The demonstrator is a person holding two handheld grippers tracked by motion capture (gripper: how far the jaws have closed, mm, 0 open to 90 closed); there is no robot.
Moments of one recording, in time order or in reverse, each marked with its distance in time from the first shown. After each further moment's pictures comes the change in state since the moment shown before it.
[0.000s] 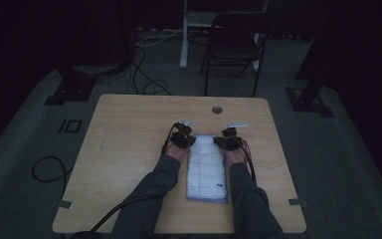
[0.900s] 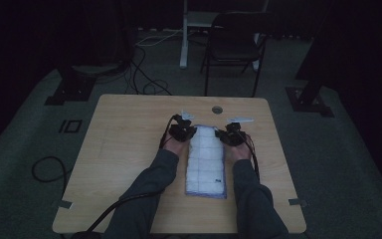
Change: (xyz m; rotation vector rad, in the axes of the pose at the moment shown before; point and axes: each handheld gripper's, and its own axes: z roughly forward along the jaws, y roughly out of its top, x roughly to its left) left arm -0.003 0.024 -0.035 -0.136 -0.003 0.055; right arm 0.003 0.019 -0.028 -0.092 0.037 -0.056
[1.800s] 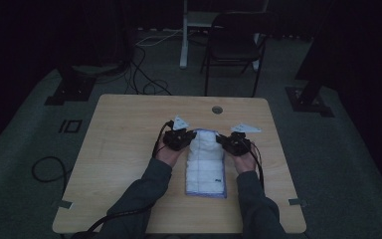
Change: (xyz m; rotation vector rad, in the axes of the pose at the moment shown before) left arm -0.019 -0.018 -0.054 -0.131 -0.085 0.046; right arm 0.025 -0.017 -0.045 -0.105 0.053 -0.050
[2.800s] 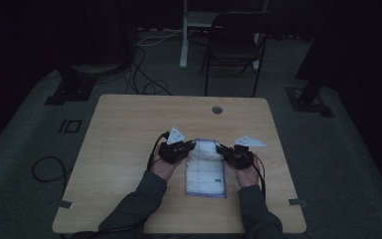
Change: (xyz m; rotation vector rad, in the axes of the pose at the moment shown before) left arm -0.023 -0.020 -0.033 -0.038 -0.055 0.041; right arm 0.022 -0.027 -0.029 -0.052 0.040 -0.003
